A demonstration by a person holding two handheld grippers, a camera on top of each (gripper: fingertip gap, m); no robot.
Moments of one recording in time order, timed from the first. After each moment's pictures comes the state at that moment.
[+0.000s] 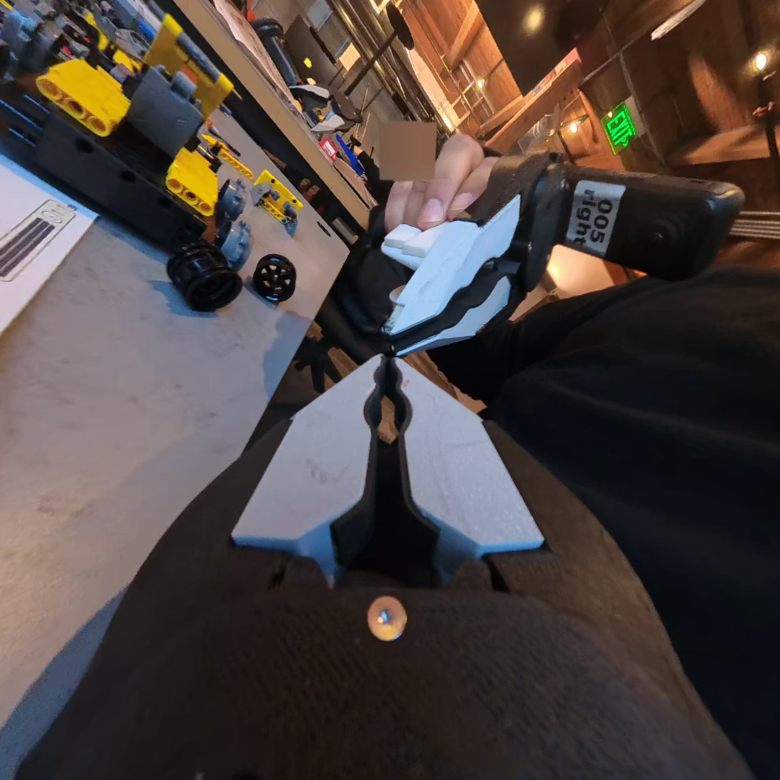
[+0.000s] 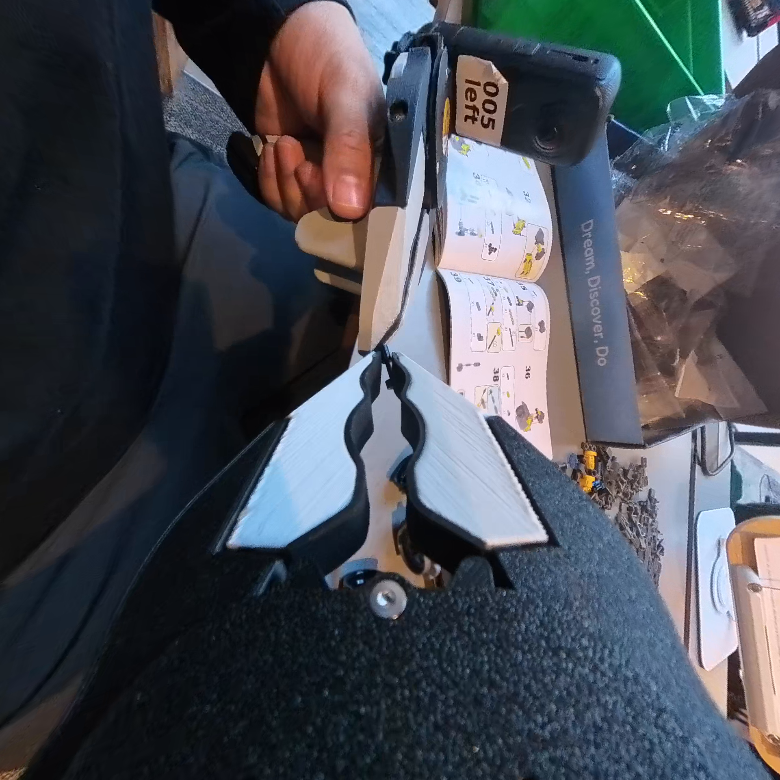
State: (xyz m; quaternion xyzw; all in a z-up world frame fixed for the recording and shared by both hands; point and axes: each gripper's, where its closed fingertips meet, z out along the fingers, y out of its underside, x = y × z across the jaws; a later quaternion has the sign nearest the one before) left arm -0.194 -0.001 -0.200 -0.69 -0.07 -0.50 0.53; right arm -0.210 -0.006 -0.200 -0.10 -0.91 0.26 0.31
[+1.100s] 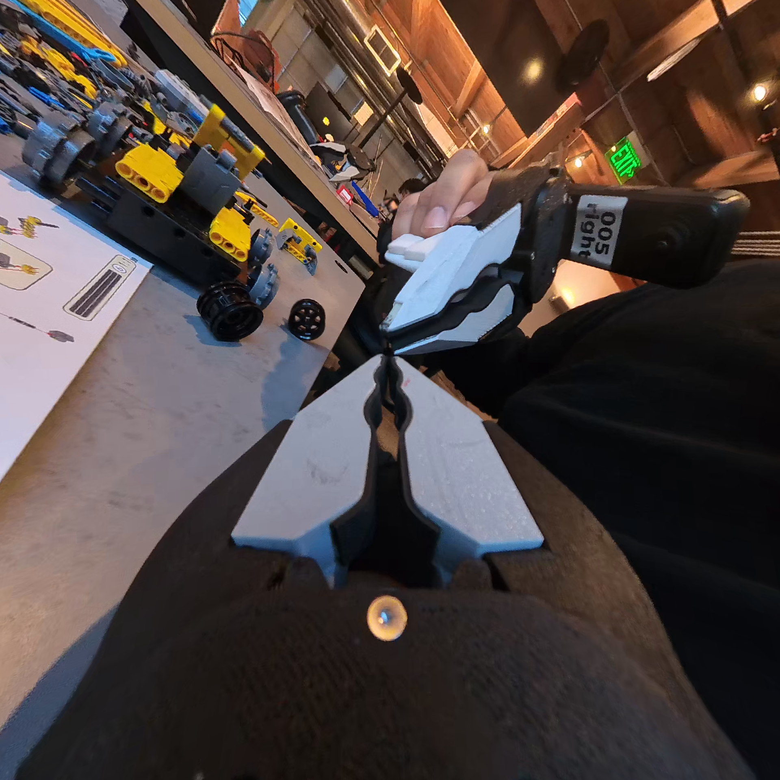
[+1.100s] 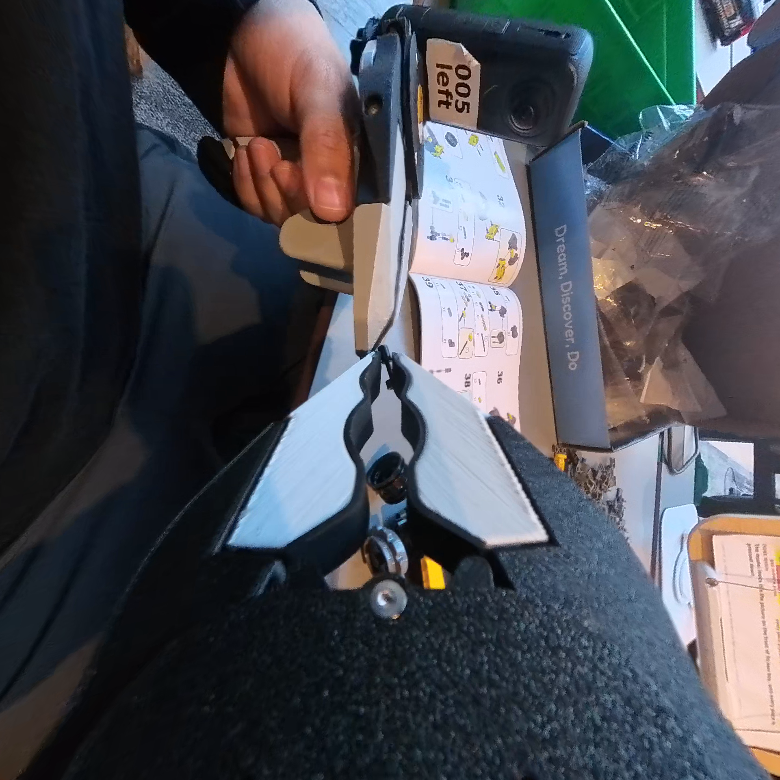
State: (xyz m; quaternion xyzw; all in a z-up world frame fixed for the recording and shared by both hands) left arm -0.213 -0.001 -0.194 -0.67 -0.08 -0.47 0.57; right arm -0.228 -0.005 -0.193 -0.10 -0.91 0.25 0.33
